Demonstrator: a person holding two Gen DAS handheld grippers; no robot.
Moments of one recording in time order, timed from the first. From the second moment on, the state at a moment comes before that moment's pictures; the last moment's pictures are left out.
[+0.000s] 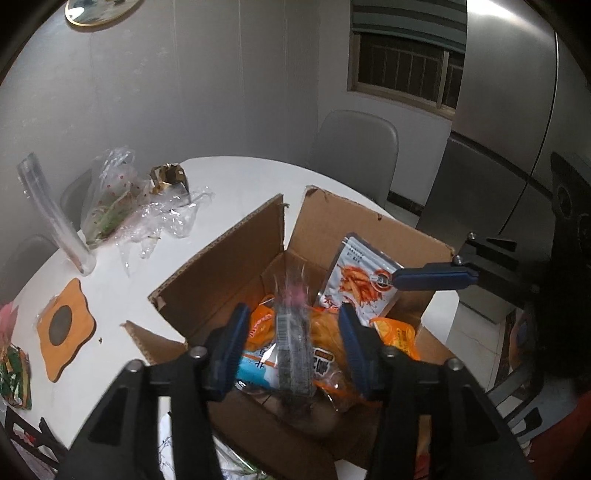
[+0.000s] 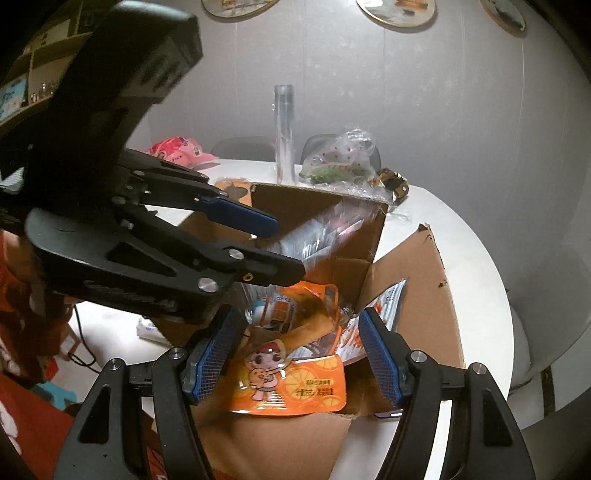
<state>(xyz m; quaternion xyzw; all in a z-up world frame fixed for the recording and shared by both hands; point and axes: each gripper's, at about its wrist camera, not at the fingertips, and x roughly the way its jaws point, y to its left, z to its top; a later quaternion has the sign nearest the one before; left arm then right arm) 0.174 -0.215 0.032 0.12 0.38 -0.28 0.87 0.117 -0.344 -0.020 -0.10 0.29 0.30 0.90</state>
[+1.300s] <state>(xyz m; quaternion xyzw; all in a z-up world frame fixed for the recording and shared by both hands) 0.102 0.015 -0.071 -0.04 0.39 -0.17 0.90 0.064 -0.155 -0.116 -0.13 0.34 0.33 0.87</state>
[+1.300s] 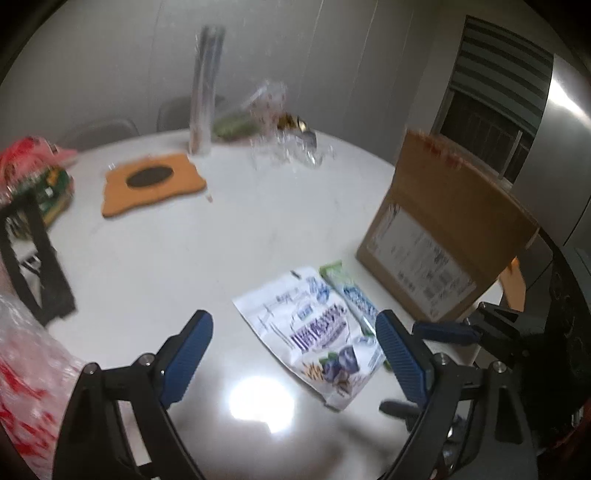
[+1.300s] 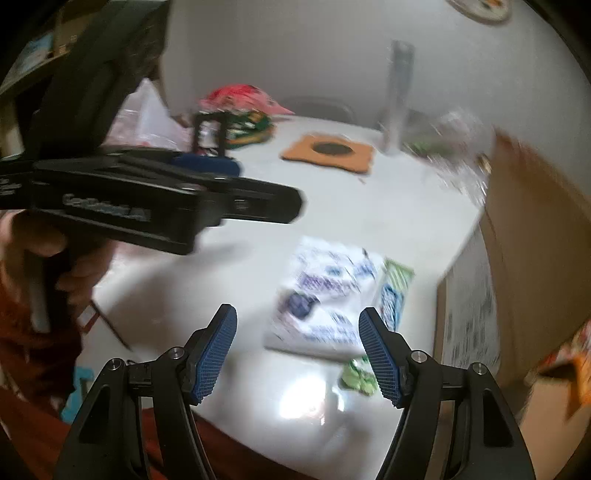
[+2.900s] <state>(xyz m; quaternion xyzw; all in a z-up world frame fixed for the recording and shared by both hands) 0.103 0.031 -0.122 -0.01 0.45 -0.13 0.88 0.074 -0.167 -0.153 -0.13 0.34 0.29 0.88</state>
